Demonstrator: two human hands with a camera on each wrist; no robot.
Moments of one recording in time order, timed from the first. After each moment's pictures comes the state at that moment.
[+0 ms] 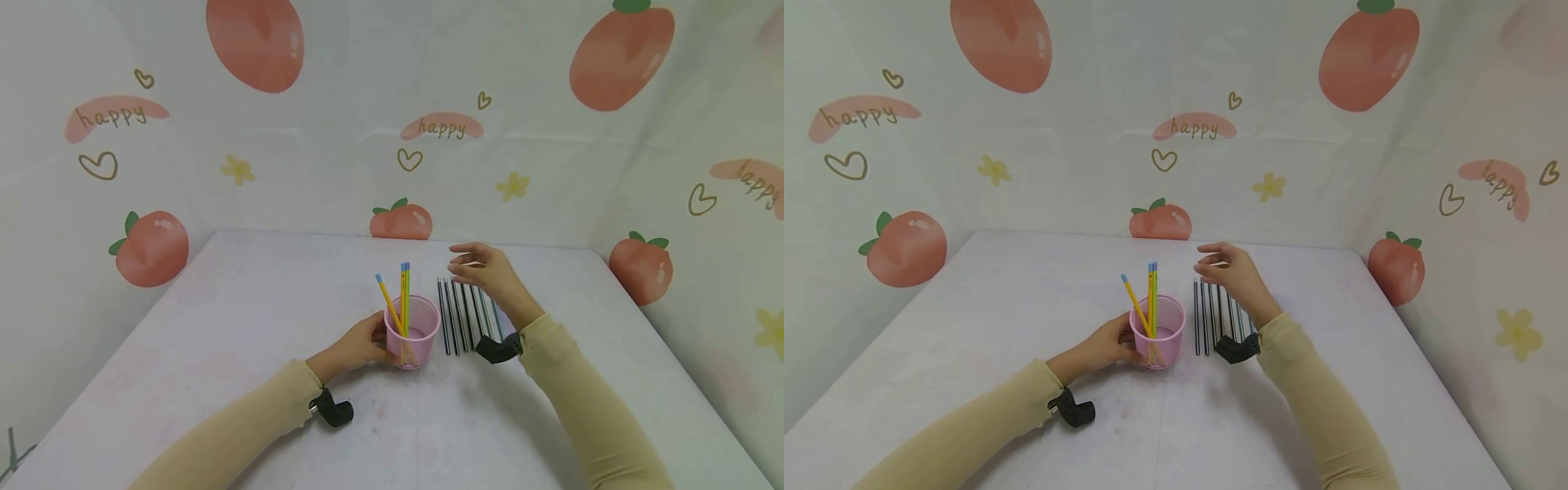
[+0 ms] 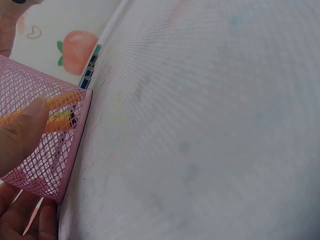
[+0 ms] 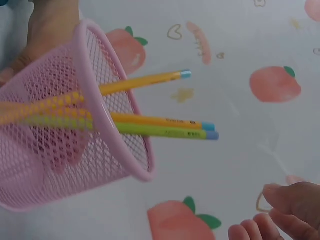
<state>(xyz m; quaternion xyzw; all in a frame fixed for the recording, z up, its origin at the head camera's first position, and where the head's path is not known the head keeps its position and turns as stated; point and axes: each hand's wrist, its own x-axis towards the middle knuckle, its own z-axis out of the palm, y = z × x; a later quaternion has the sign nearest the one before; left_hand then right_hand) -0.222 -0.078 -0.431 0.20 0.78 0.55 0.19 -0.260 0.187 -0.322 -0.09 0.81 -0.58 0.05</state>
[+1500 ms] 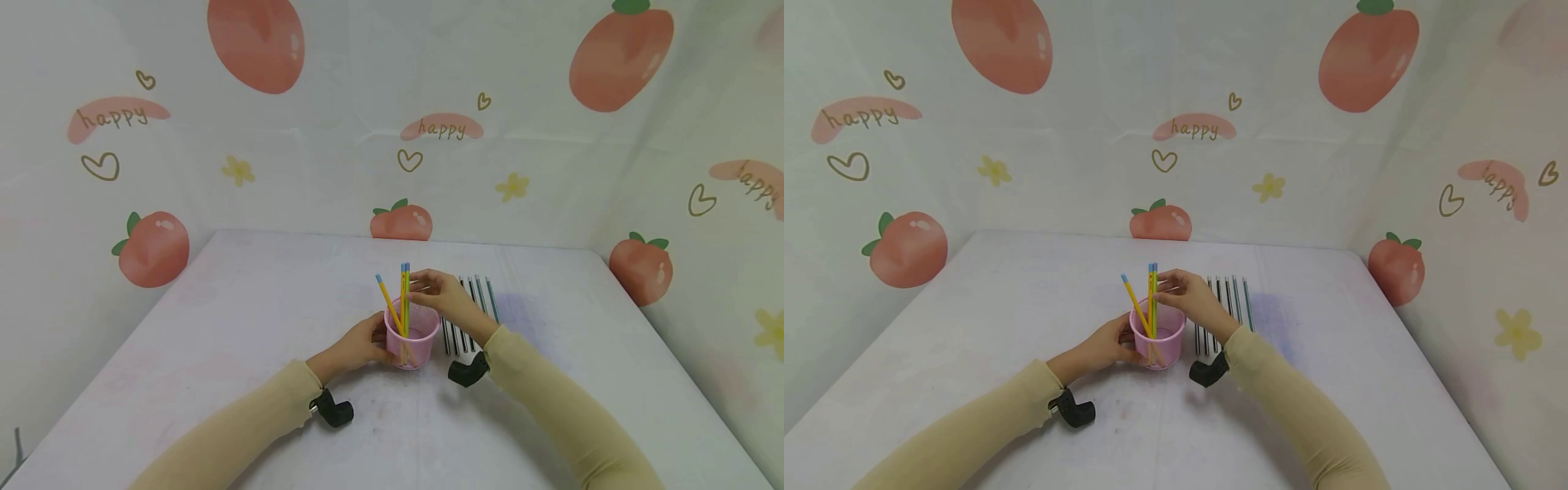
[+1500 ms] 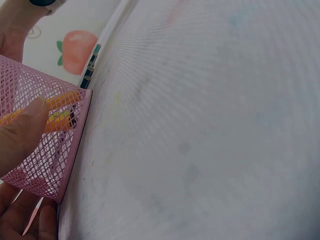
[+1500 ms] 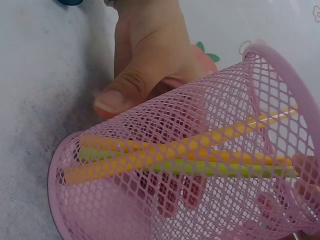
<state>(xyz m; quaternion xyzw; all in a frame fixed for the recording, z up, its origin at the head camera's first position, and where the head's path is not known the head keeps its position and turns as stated) -0.222 -0.079 -0.429 0.20 0.78 0.56 0.20 -0.254 0.134 -0.366 -0.15 0.82 -0.54 0.12</state>
